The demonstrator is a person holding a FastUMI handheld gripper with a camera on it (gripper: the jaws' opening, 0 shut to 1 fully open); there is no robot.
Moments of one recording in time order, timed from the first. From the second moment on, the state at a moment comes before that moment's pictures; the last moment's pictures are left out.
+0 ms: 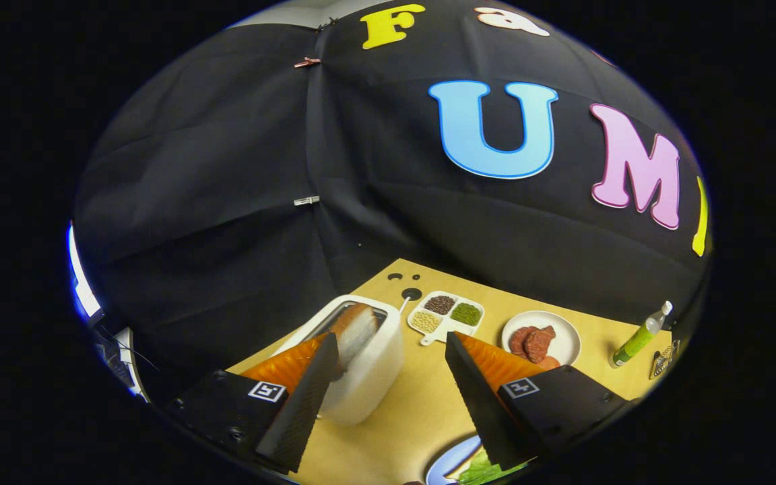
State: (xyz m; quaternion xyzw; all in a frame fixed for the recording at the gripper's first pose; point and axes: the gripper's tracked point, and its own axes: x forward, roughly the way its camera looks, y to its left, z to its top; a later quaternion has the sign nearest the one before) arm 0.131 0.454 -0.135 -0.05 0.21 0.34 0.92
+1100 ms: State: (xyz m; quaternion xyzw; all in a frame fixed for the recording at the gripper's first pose) arm 0.161 0.541 -0.225 -0.10 0.27 0.29 0.91
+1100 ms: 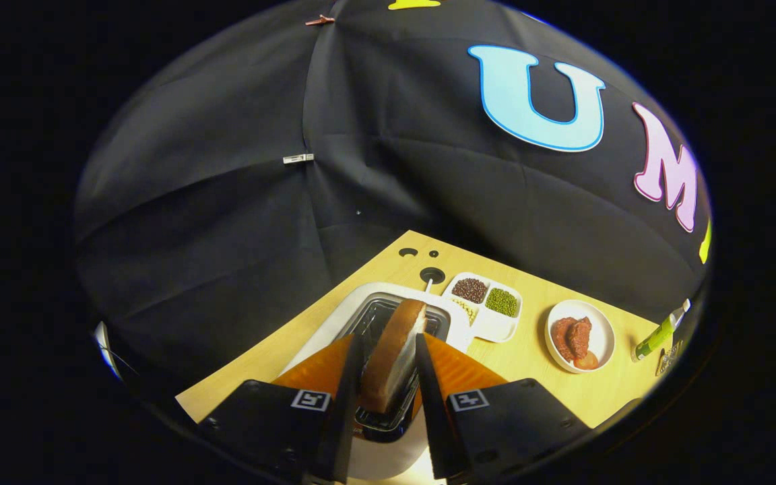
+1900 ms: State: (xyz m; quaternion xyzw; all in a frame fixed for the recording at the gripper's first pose) arm 0.166 0.517 -0.152 -0.03 0.25 0.30 0.92
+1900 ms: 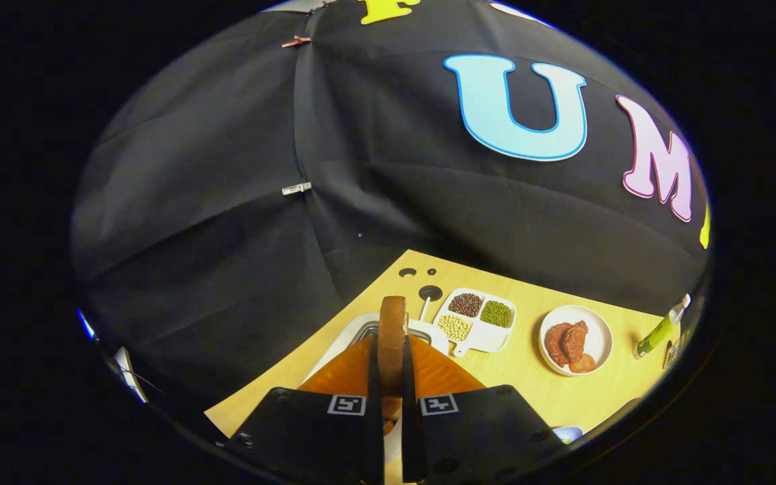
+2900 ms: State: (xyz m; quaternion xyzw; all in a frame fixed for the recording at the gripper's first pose) arm 0.143 0.260 -0.179 0.08 0.29 0.19 0.93
